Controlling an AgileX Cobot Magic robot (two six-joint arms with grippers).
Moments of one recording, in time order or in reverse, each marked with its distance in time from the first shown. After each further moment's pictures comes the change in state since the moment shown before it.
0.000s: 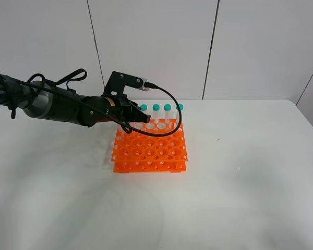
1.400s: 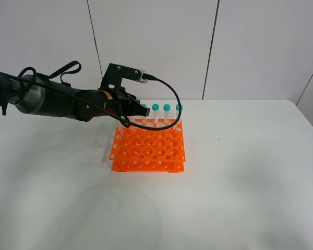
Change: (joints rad) left arm -0.003 -0.046 0.000 -0.010 0.010 0.000; right arm 0.000 0.000 0.000 0.000 0.000 0.000
